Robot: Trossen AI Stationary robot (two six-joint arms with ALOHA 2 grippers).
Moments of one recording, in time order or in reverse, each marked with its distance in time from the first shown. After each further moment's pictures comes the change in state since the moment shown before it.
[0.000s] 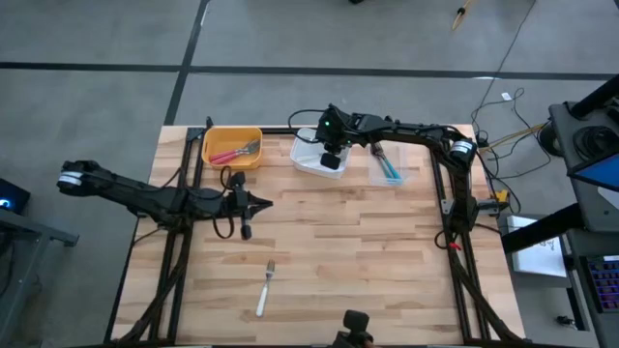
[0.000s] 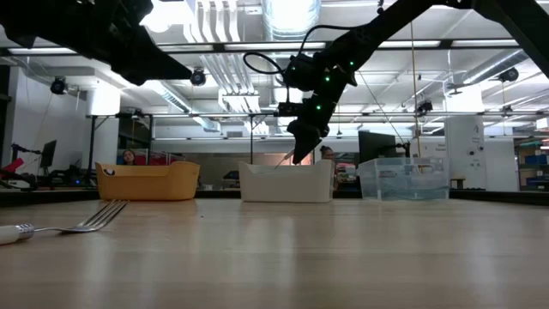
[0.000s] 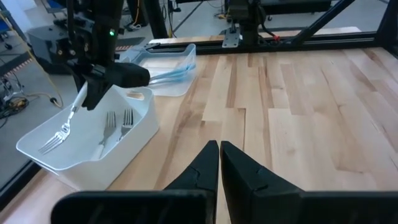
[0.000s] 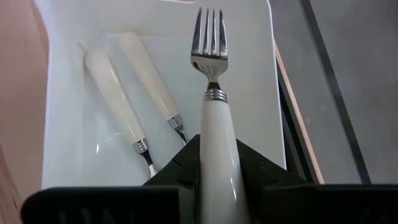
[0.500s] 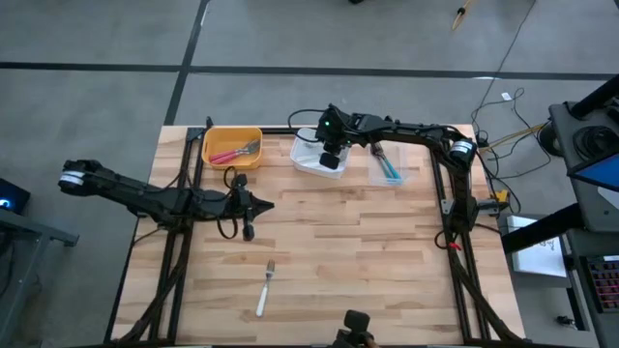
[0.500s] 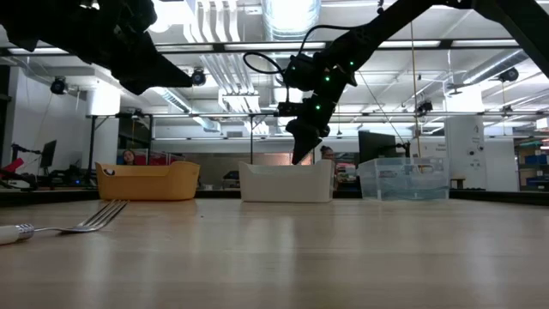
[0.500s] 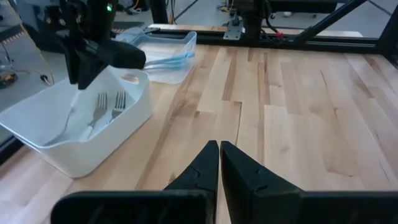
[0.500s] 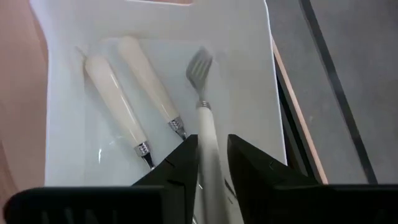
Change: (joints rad) left arm 0.000 0.040 0.000 0.000 0.003 -0.113; right arm 0.000 0.000 -0.001 0.004 0.000 0.031
